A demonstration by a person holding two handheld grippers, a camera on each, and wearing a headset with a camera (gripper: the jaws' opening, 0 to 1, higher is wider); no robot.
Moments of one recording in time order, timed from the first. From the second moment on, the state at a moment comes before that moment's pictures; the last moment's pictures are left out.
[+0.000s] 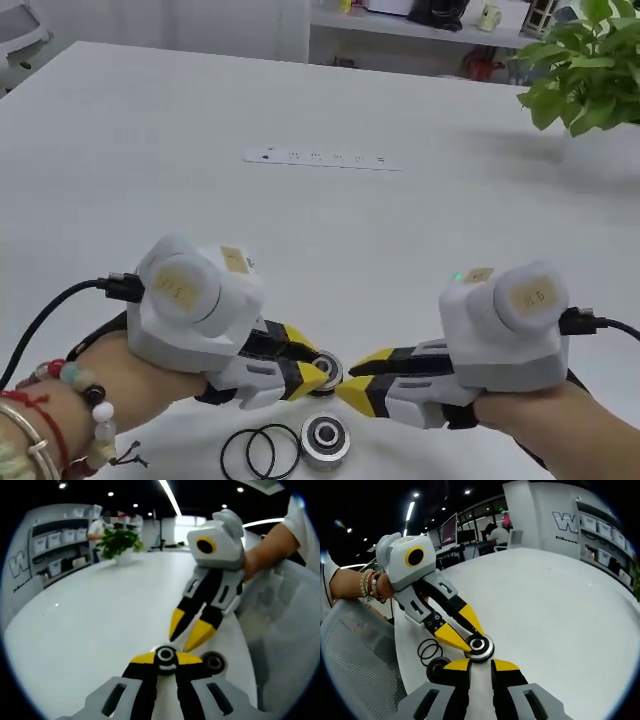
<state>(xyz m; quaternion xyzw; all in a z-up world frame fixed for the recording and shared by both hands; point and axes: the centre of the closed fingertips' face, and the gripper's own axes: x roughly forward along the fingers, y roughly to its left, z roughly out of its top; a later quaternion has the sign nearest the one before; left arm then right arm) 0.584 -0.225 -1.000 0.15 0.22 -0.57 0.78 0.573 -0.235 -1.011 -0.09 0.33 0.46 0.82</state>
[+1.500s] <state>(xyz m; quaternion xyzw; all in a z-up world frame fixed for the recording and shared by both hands) 0.579 -0.224 -1.000 0.15 0.22 -0.58 0.77 0.581 -0.237 -1.006 -0.06 0.34 0.44 0.83</state>
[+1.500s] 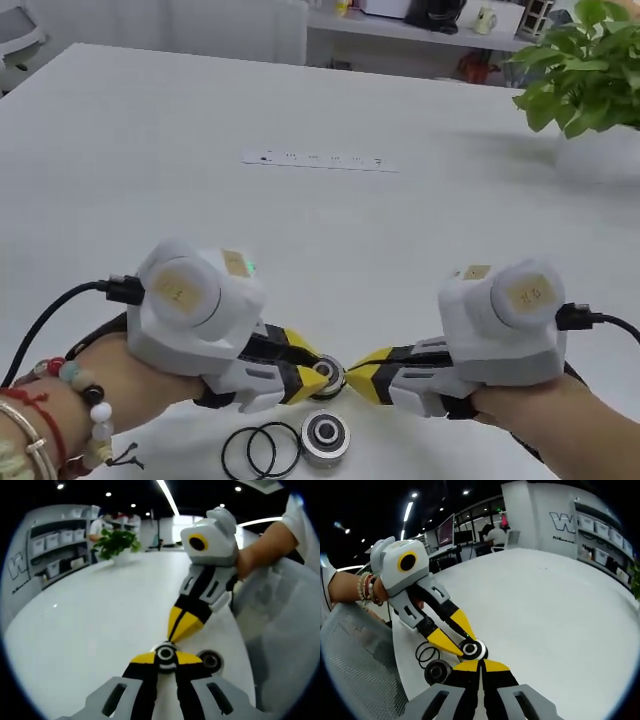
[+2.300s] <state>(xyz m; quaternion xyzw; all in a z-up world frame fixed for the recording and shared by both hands) 0.579 -0.225 -0.999 0.18 0.22 -0.57 0.77 0.576 -0.229 -0.997 -0.02 0.35 0.43 0.83</state>
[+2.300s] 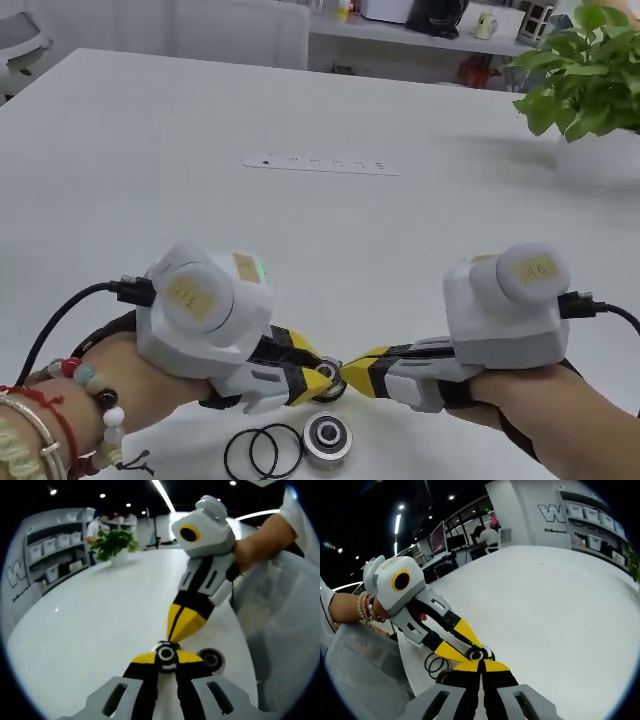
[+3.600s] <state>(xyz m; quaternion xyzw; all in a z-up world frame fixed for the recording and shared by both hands) 0.575 -0.231 -0.979 0.14 0.21 -0.58 0.78 0.581 -0.227 -0.986 -0.01 0.34 0.43 0.84</state>
